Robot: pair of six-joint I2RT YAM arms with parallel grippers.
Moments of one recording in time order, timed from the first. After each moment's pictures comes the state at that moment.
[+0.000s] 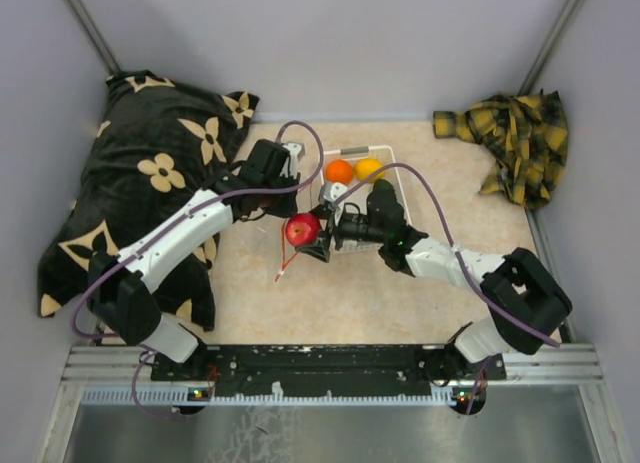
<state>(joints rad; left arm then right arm) -0.64 1.53 1.36 -0.67 -0.01 -0.27 0.72 1.43 0.74 0.56 -0.64 -0.09</state>
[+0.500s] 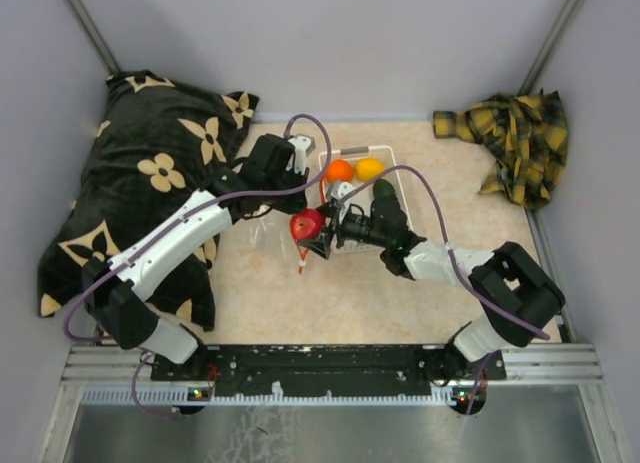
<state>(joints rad) -0.70 1.51 1.45 -0.69 0.00 -0.25 0.70 1.49 0.67 0.74 -0.55 -0.02</state>
